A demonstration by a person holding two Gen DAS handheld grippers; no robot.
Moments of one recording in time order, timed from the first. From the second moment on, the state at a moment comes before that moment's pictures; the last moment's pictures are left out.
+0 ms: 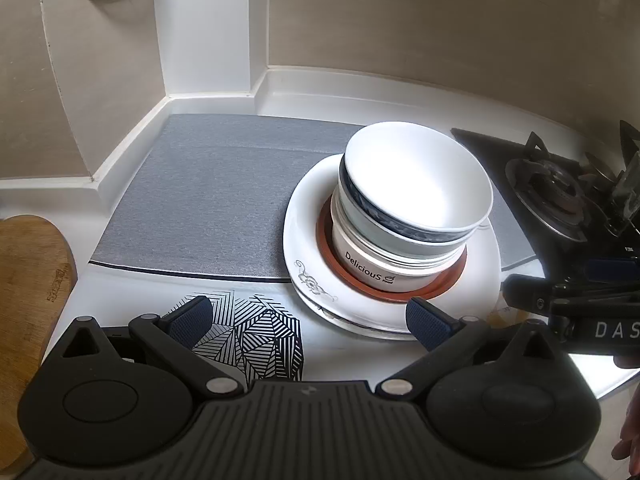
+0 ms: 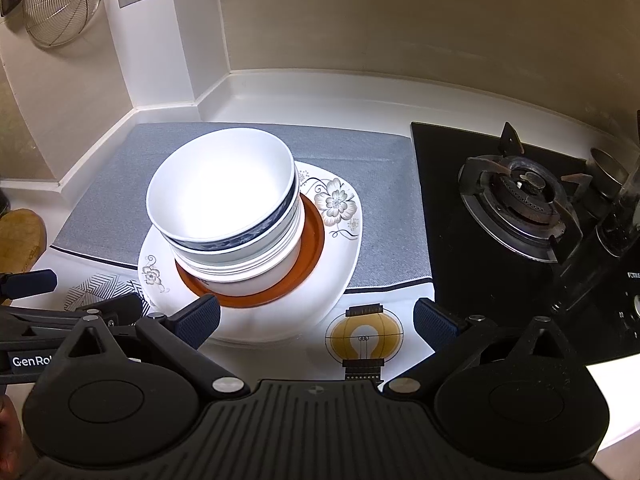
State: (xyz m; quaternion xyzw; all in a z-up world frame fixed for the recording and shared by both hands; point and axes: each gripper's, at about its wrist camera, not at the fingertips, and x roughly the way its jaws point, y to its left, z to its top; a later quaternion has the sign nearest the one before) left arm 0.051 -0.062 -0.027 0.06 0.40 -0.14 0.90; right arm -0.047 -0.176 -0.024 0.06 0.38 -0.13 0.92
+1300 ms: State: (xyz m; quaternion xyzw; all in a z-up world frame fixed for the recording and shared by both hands) left arm 0.046 -0.068 -0.026 0.05 0.39 -0.14 0.91; right arm -0.051 -0.175 -0.022 0.06 0.38 -0.13 0.92
